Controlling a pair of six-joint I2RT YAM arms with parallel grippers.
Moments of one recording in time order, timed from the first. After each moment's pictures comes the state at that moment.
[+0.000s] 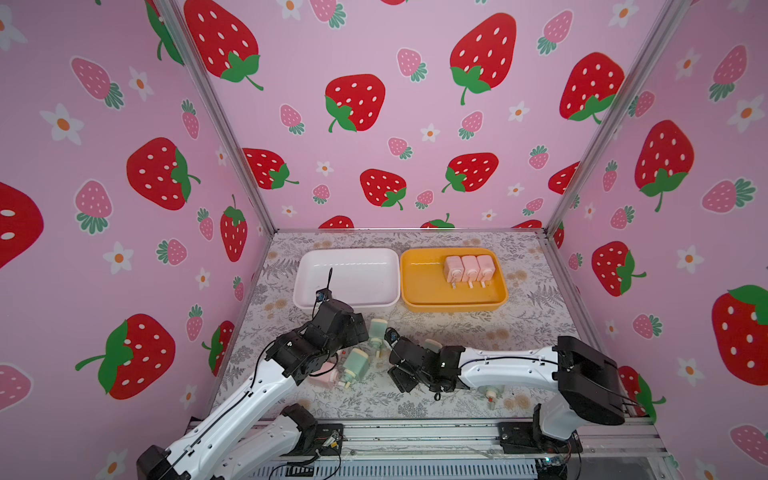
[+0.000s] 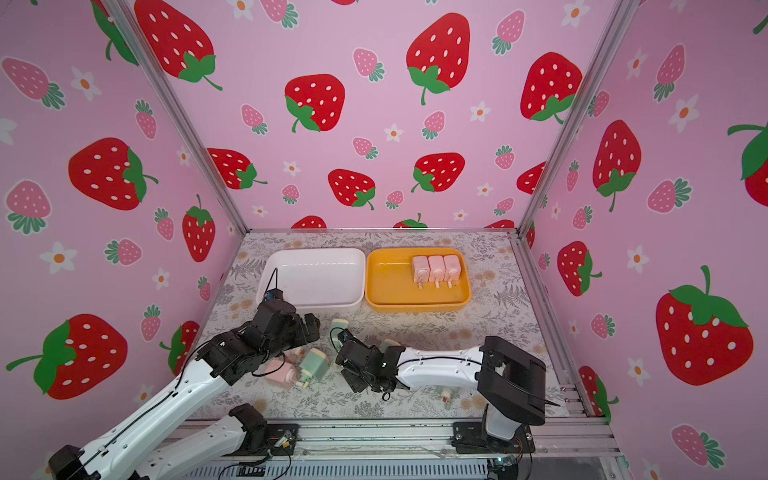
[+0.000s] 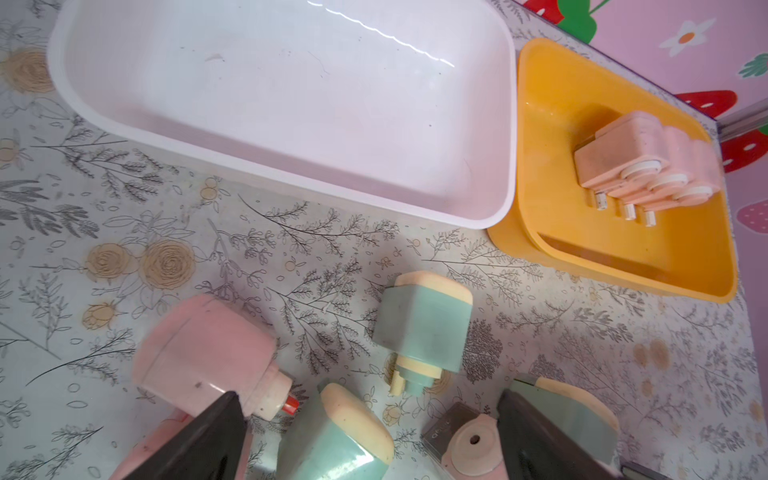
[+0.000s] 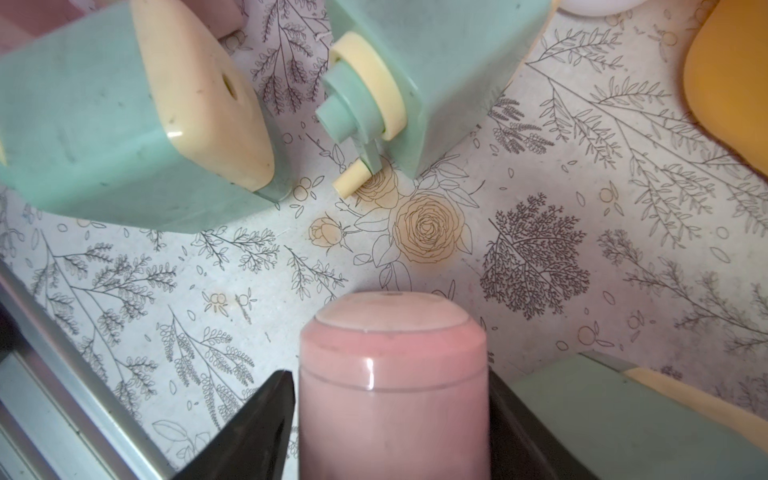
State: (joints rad) left arm -0.57 0.89 0.82 -0.81 -0.25 -0.75; right arm 1.23 1.65 0.99 -0.37 0.24 0.44
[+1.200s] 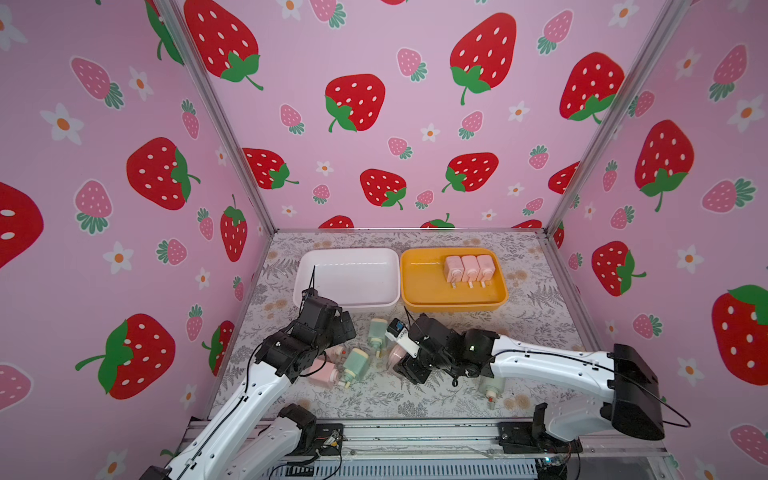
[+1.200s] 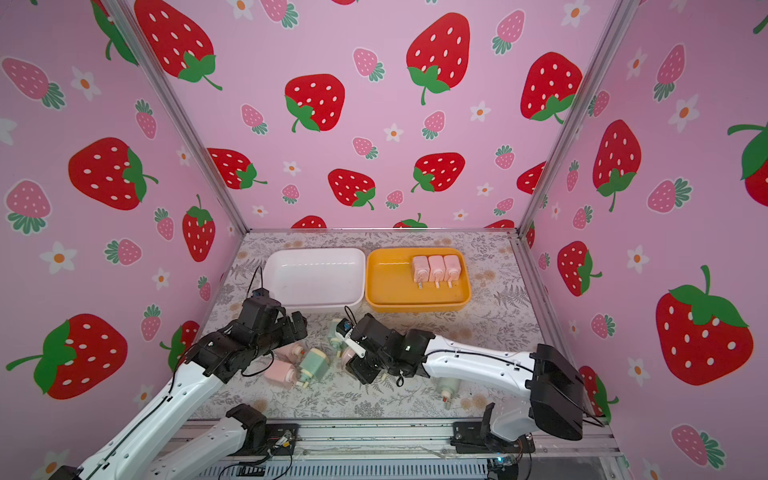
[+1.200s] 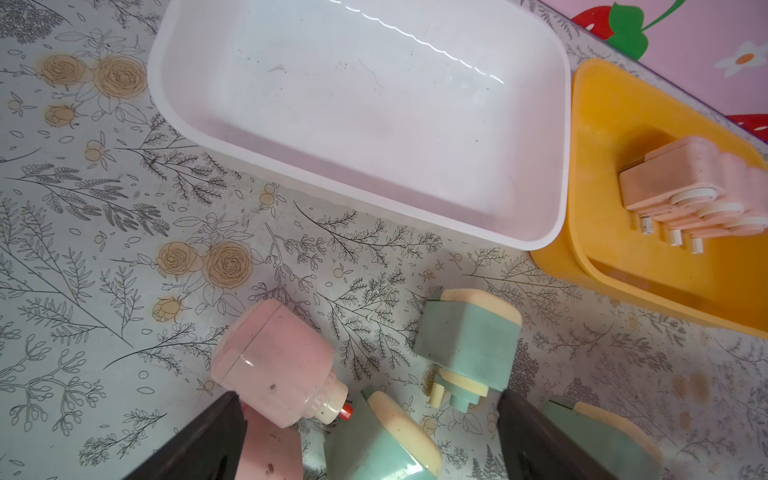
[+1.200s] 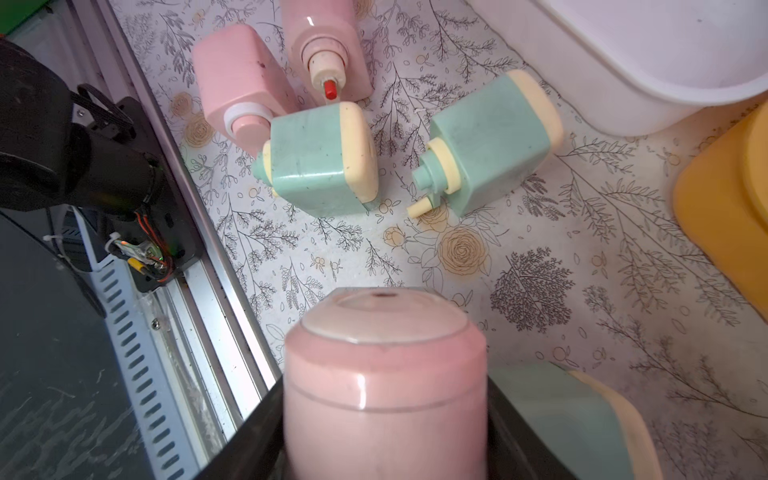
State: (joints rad) left arm -0.43 0.86 0.82 -0.85 -0.21 -0.68; right arm 1.11 1.41 1.04 -0.51 -0.05 0.18
